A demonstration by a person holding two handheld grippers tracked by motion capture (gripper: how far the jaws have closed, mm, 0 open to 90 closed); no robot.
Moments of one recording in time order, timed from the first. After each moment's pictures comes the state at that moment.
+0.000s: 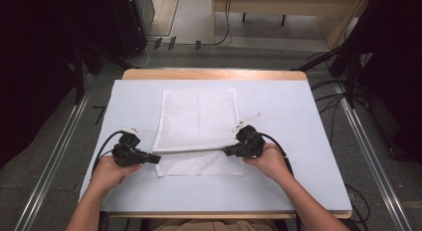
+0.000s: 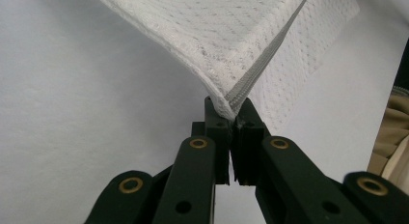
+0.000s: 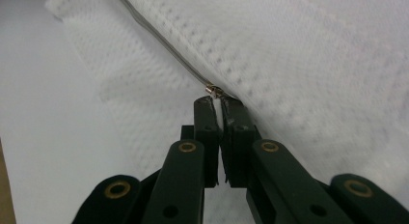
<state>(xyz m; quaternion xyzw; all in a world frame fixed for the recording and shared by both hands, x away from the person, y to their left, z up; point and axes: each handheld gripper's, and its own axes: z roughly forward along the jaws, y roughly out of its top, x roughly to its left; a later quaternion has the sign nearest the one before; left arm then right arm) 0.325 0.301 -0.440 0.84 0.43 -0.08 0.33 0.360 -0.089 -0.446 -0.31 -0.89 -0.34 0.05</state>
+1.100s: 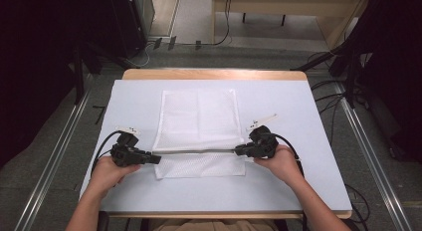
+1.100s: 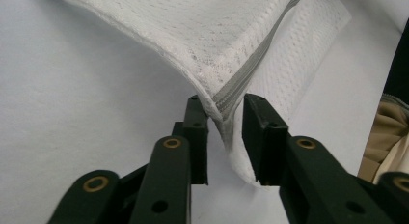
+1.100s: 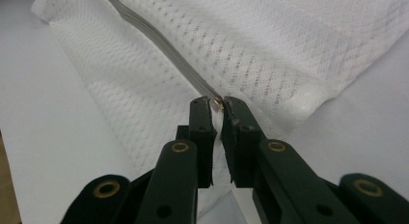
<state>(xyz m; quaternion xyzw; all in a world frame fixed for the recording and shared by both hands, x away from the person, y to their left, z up) 0.324 0.305 -0.437 0.83 0.43 -0.09 0.35 0.357 -0.120 -0.443 -0.33 -0.87 -0.36 0.03</state>
